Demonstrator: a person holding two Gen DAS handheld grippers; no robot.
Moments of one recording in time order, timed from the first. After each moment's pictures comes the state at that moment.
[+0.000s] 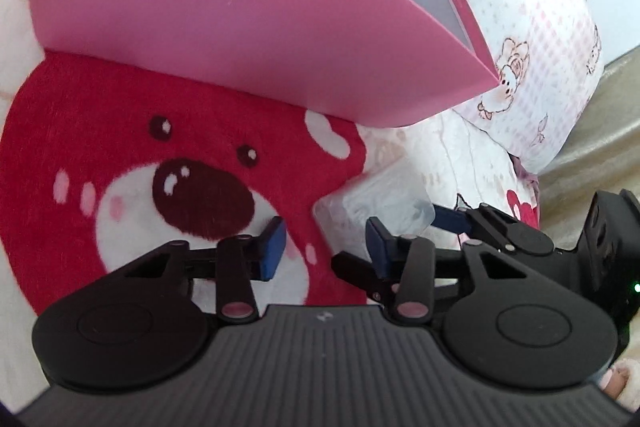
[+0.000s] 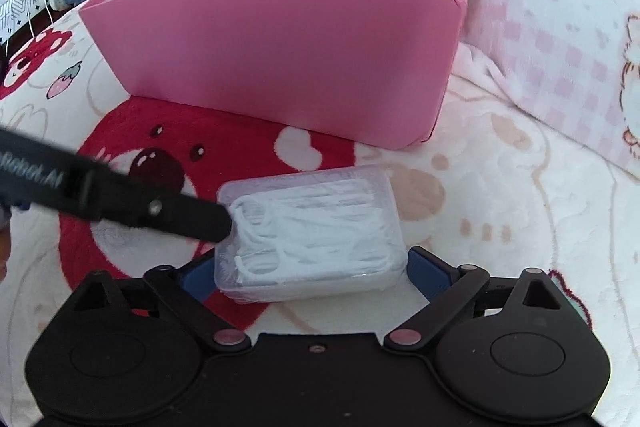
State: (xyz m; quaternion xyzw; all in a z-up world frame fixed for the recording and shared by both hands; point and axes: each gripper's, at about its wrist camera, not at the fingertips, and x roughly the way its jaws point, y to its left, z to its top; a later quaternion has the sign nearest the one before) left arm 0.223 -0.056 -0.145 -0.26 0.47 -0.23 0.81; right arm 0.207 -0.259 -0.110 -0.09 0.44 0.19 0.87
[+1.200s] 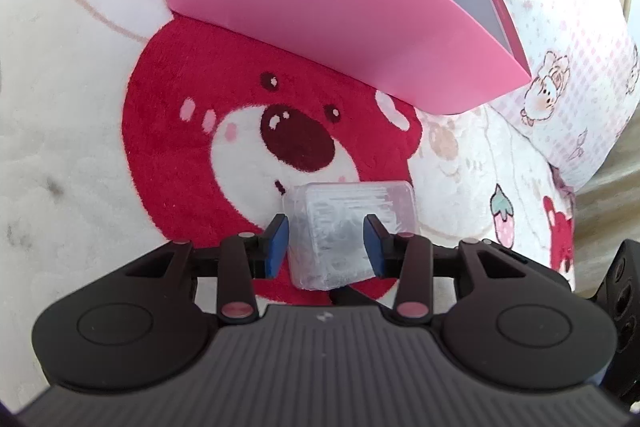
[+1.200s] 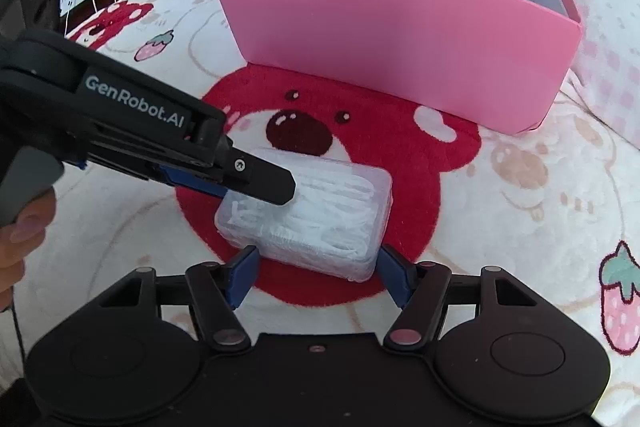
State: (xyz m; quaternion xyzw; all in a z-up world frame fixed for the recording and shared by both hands) left arm 0.168 -0.029 -0.141 -0.26 0.49 -0.13 0.82; right arm 0.157 -0.217 -0.107 -0.10 0.44 0.27 0.85
